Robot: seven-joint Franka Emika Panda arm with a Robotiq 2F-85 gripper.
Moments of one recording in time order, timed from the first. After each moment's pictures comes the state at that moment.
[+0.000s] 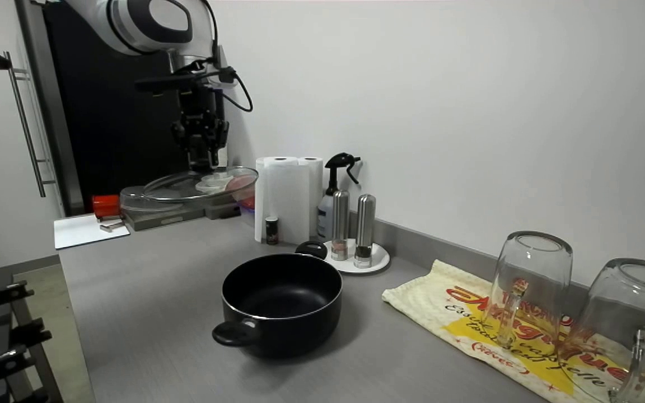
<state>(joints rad) 0.07 0.12 0.10 -2.12 -0.19 2.20 -0.29</state>
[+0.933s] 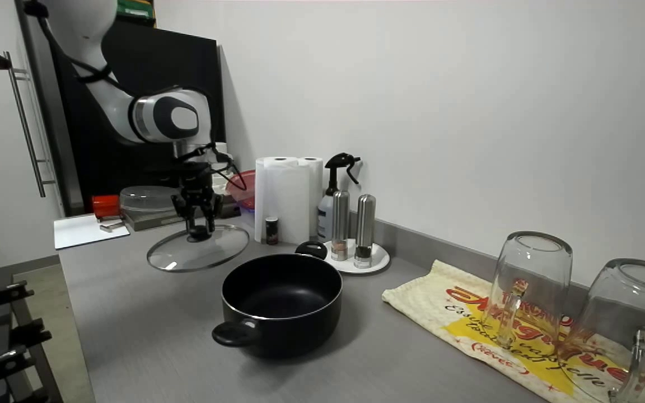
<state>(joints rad) 0.15 0.51 0.10 -2.07 -0.31 2.49 -0.16</state>
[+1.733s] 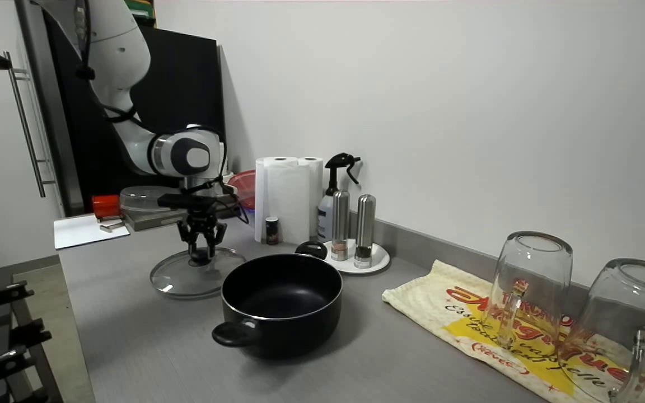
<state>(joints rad) 0.15 0.78 0.14 -1.87 -0.28 2.49 -0.16</state>
